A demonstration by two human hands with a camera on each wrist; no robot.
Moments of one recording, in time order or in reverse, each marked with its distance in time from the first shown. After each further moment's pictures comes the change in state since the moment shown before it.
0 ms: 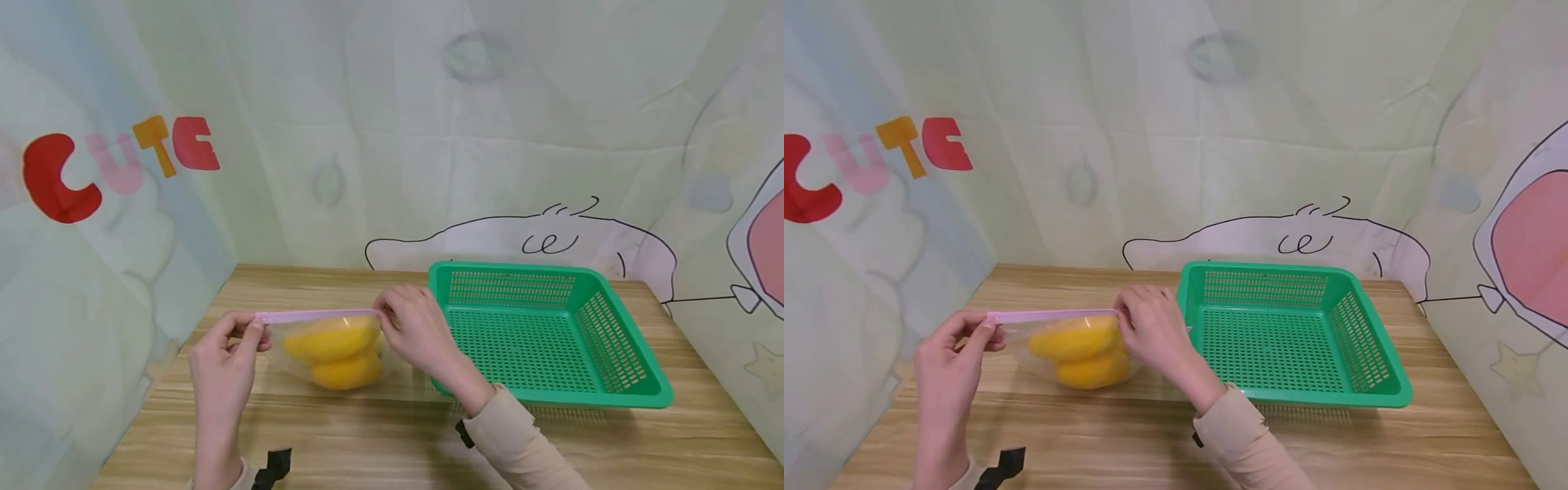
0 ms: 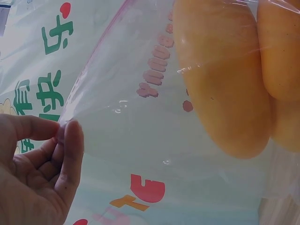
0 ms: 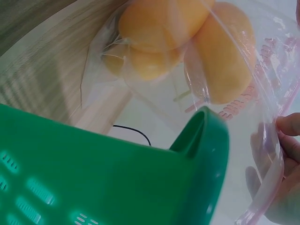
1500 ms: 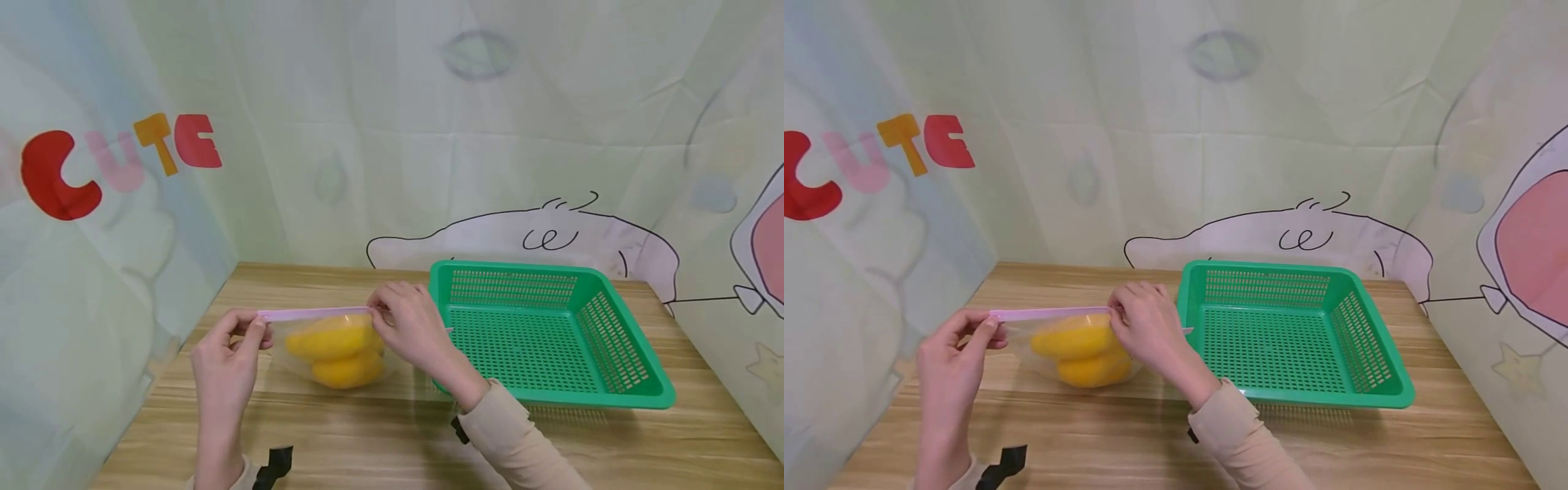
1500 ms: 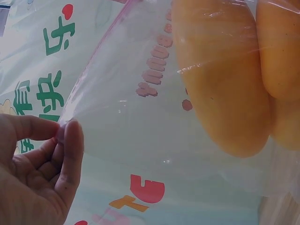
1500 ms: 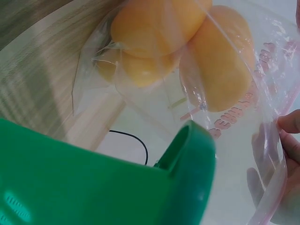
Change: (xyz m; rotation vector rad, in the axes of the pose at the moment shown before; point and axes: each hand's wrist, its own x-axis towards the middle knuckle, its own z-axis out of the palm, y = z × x) left_hand 0.000 0.000 -0.002 -0.011 -0.013 -0.010; right_hand 0.007 -0.006 0.002 0.006 -0.004 -0.016
